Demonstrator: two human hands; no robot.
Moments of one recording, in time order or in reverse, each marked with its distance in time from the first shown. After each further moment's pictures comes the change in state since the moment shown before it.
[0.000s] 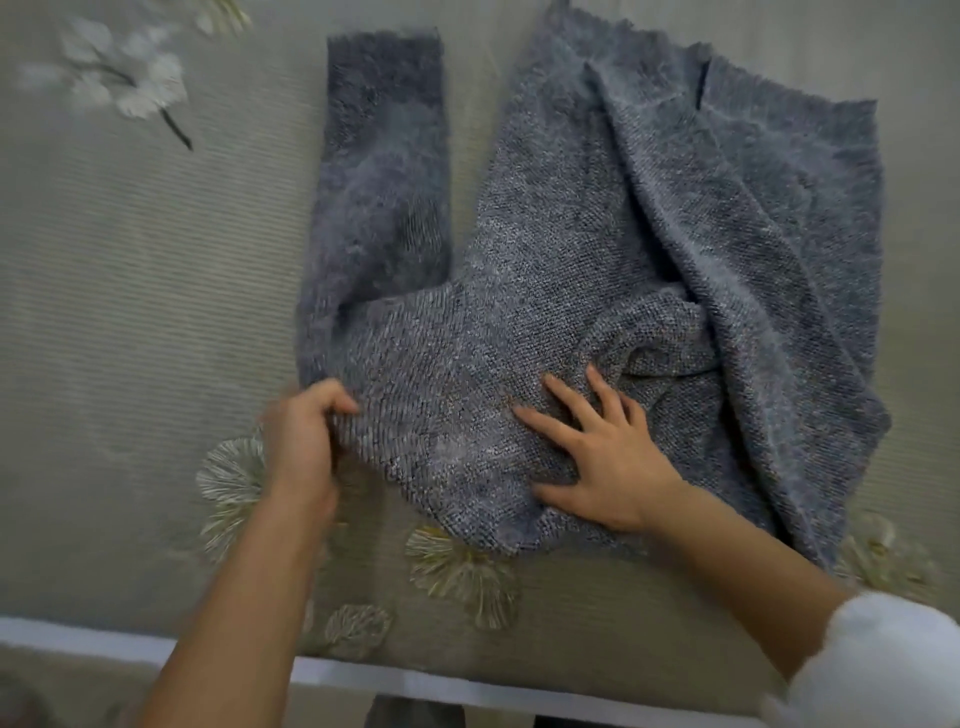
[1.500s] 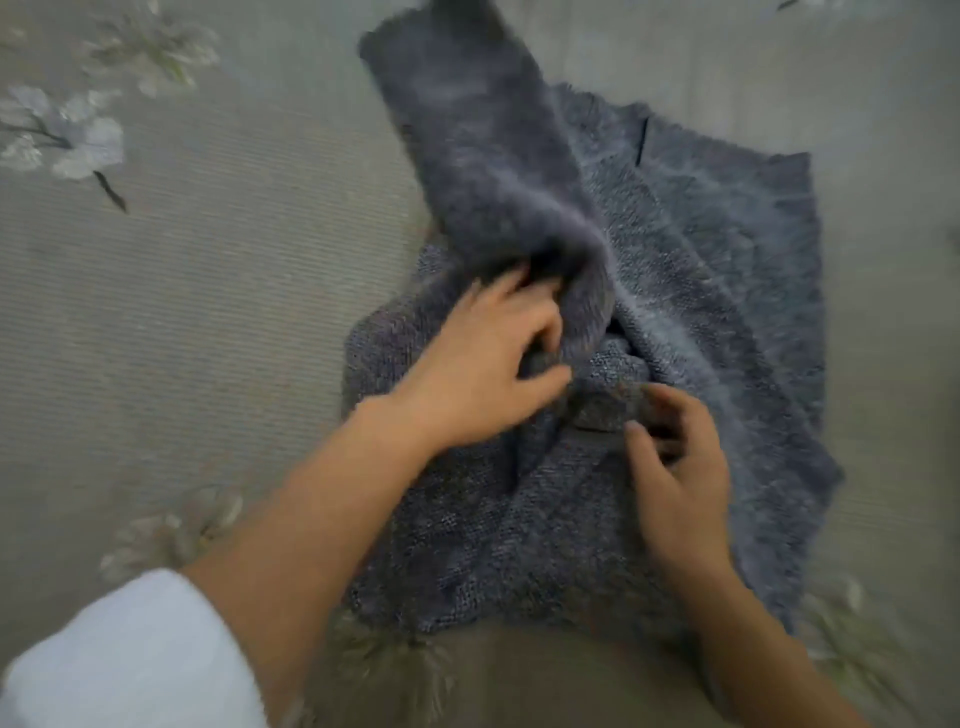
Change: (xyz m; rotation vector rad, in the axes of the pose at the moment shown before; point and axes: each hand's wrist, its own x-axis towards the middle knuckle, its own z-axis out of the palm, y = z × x) left_hand -0.026 0.056 0.176 1.054 -0.626 1.272; right_hand -0.023 0.043 -0.036 0.924 0.891 0.412
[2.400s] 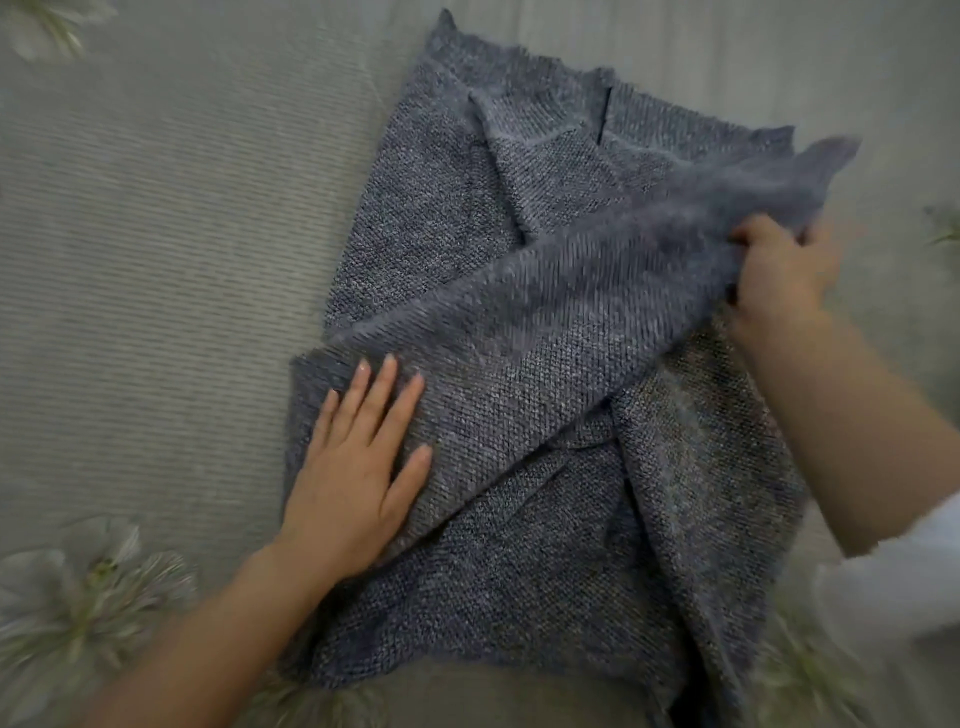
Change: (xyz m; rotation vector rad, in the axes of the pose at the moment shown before) left_hand -0.080 -0.026 0.065 0.269 -0.149 -0.388; right_hand 0.212 0.002 -0.046 0.445 0.367 0.402
